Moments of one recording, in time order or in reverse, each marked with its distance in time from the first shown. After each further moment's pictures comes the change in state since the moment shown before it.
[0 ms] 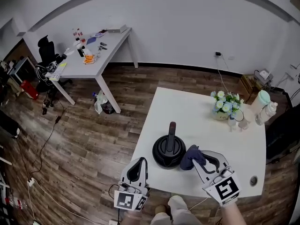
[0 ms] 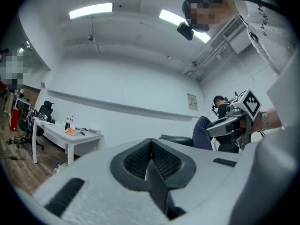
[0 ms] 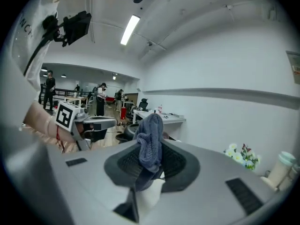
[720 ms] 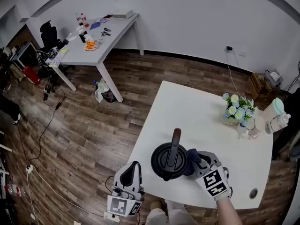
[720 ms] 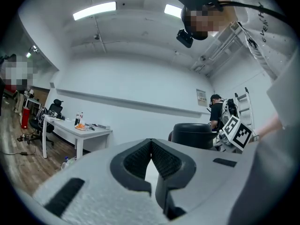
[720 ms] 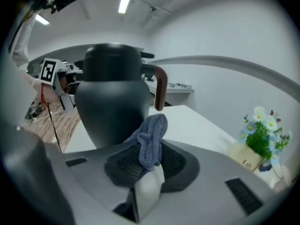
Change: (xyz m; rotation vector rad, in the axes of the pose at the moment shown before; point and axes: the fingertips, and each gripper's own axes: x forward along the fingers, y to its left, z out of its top) left arm 0.012 0.031 -0.030 -0.013 0.040 0.102; right arm 0.090 -0.030 -0.140 -0.011 0.346 0.092
